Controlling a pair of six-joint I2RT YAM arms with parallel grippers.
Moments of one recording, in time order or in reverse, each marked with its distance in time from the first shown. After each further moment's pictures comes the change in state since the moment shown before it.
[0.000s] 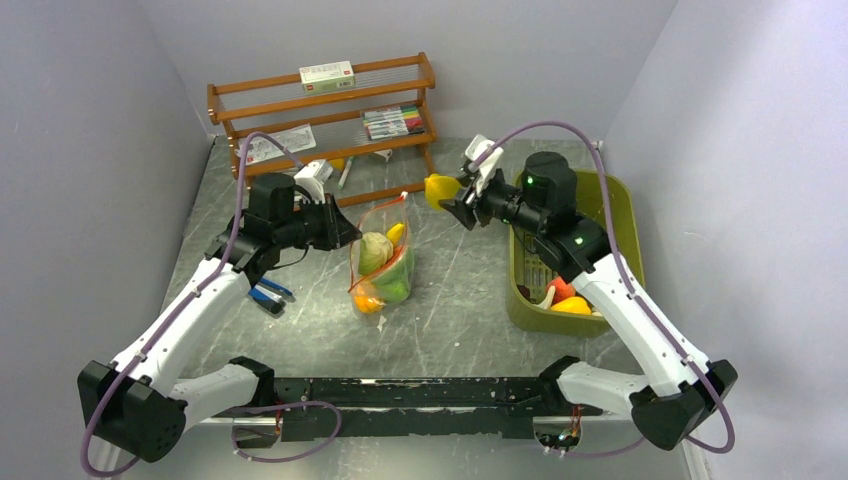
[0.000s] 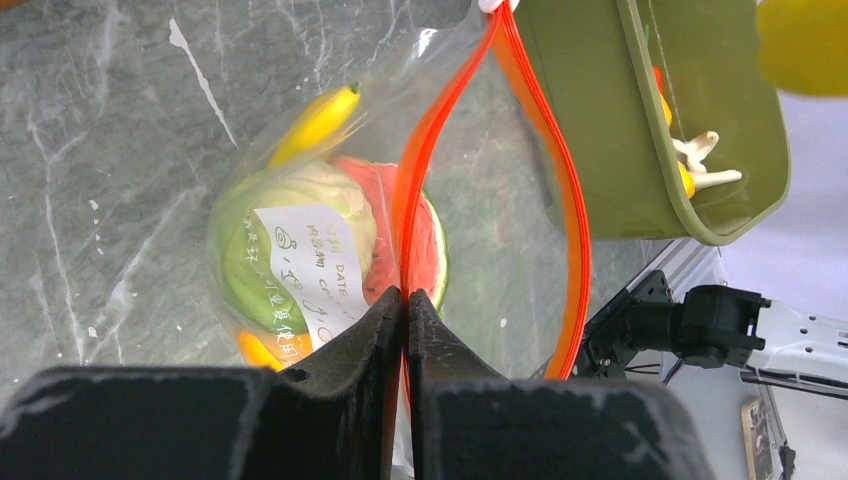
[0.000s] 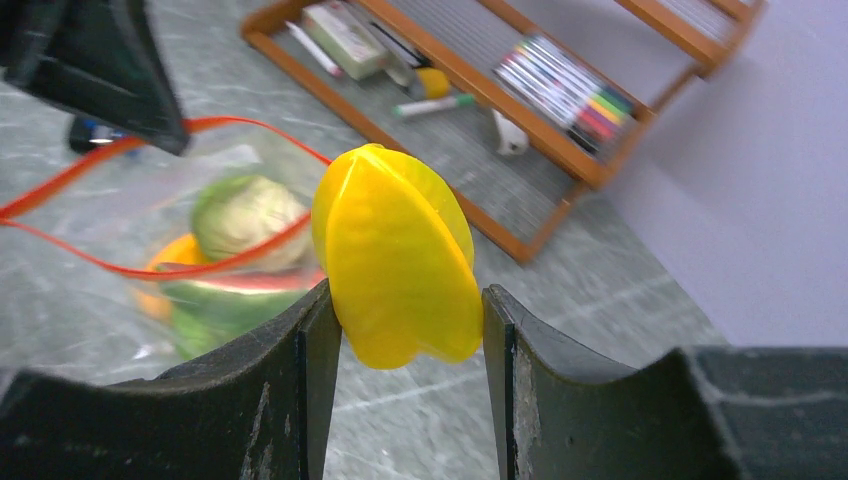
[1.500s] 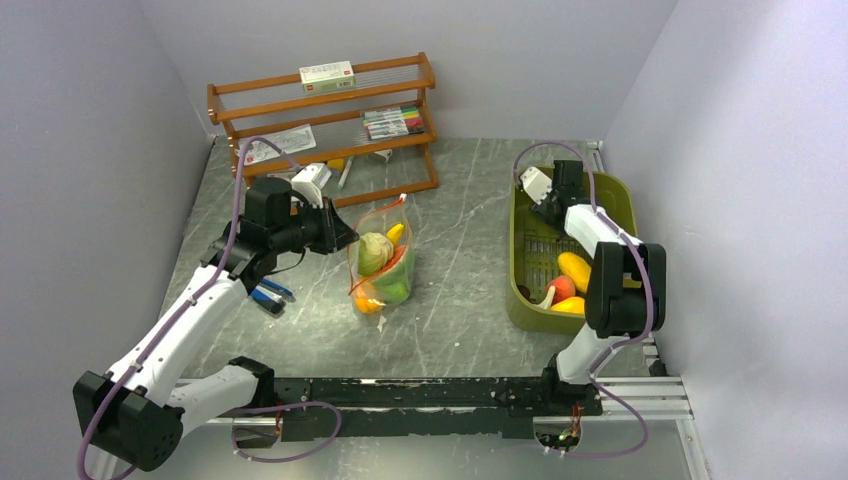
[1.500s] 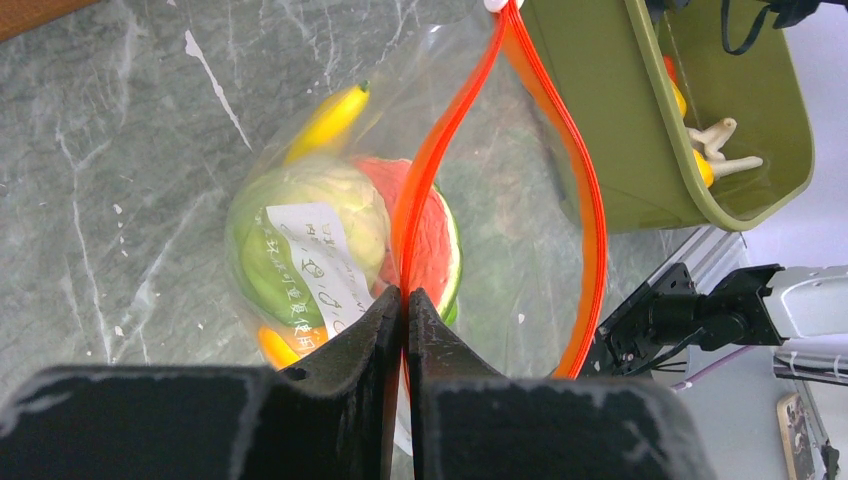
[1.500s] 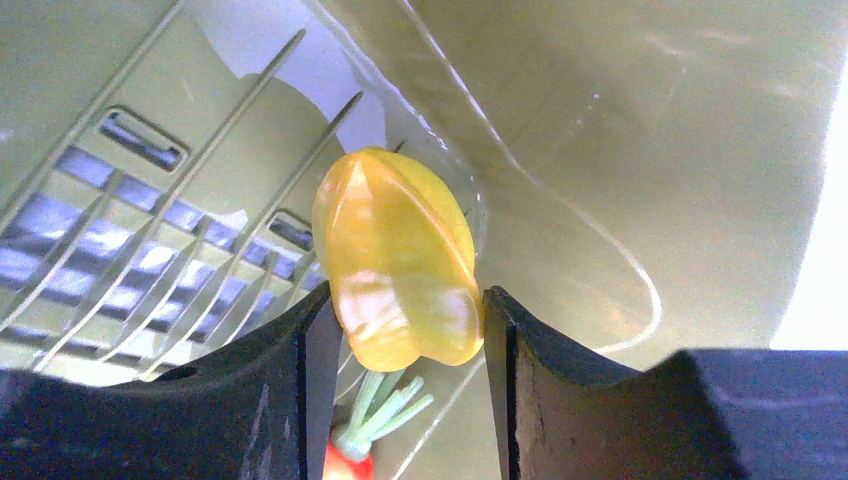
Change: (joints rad) left arm 0.000 -0.046 -0.029 0.003 -0.012 0.057; right arm -0.553 0.555 -0.163 0.101 0.539 -0.613
